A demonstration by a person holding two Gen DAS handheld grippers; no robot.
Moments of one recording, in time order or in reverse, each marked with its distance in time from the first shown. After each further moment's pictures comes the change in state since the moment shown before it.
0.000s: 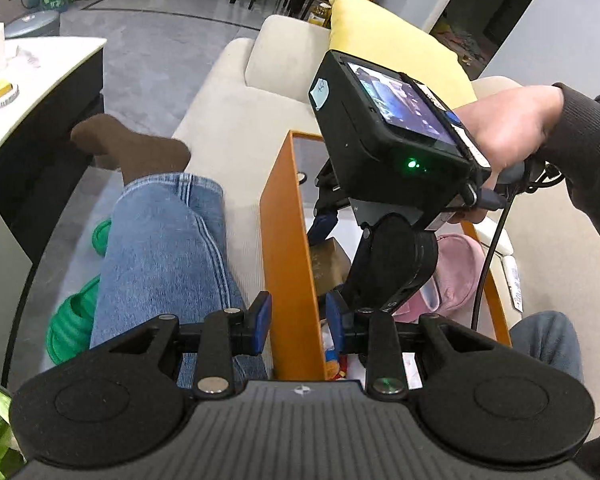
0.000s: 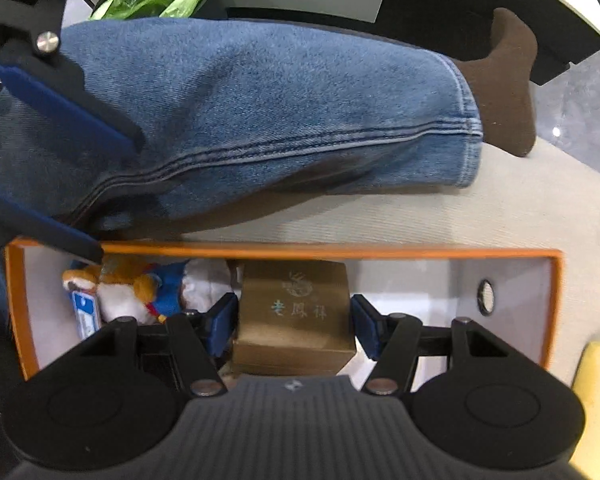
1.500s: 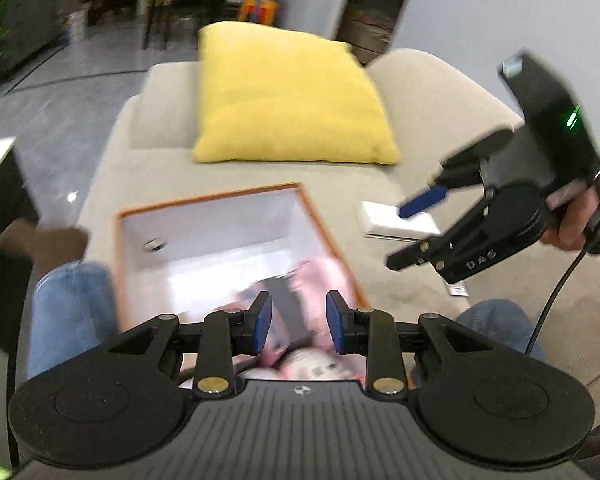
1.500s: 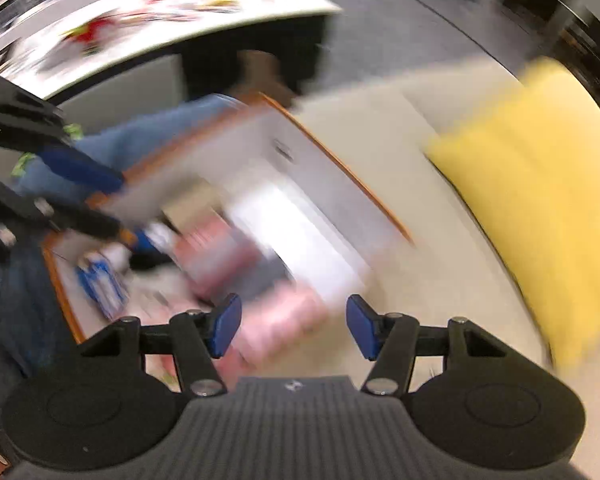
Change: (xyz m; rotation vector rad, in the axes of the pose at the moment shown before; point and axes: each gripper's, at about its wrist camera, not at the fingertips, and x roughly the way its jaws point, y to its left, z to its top) left arm -0.007 -0.156 0.016 0.308 -0.045 -0.071; right arm -0.128 0.055 -0.265 0.750 -0.357 -0.272
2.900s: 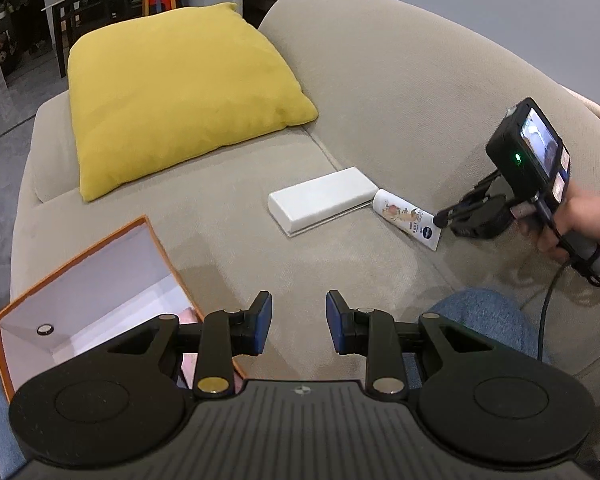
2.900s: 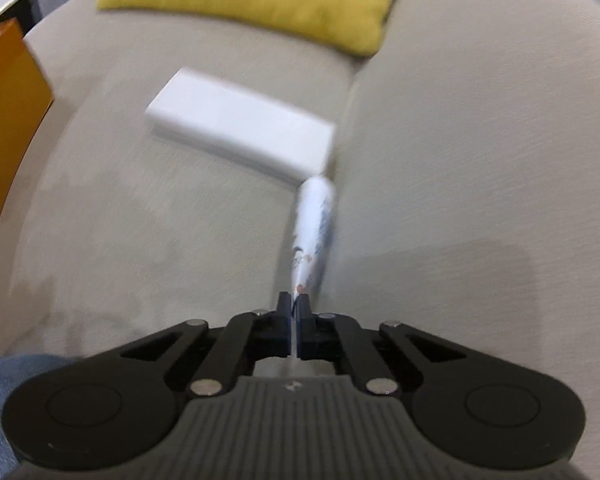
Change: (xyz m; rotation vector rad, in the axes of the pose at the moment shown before) left arm 0.099 -0.115 0.035 0.278 0.126 -0.033; right arm 0.041 -0.114 -0.211 0.590 0.115 -0.361
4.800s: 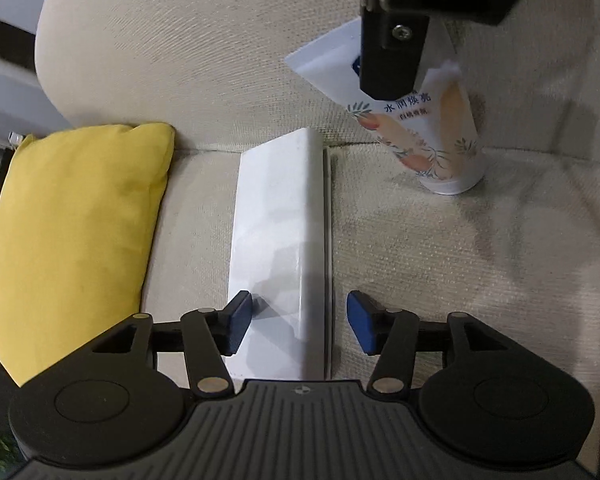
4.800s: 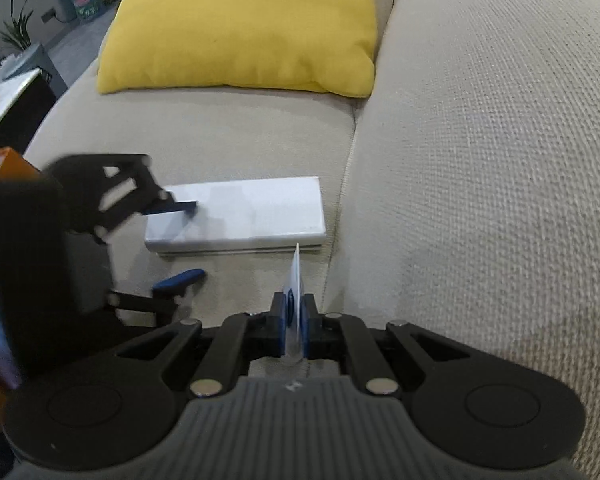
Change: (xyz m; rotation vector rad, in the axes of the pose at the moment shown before) left arm 0.246 -0.116 0.035 0.943 0.190 0.277; right arm -0.004 -0.050 0.044 0.112 -0.048 0.238
